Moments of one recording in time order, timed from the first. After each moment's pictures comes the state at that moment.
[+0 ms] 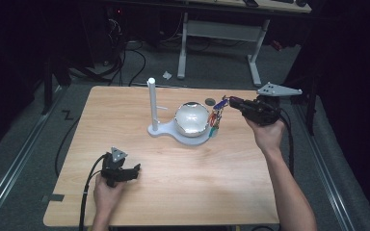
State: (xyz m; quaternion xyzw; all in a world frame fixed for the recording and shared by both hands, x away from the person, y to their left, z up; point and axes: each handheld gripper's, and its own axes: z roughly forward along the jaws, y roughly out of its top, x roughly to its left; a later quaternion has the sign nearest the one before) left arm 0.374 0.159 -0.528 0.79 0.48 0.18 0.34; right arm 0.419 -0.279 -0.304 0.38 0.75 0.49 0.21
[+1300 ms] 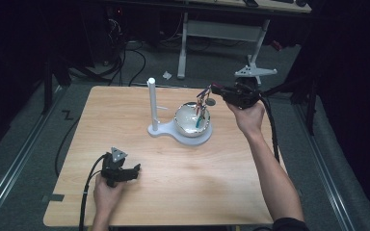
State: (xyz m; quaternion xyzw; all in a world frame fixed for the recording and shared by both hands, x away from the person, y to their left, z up) left arm 0.374 0.159 -0.528 0.79 0.48 0.18 0.34; right arm 0.468 -0.235 -0.297 0.38 0.77 0.48 0.19
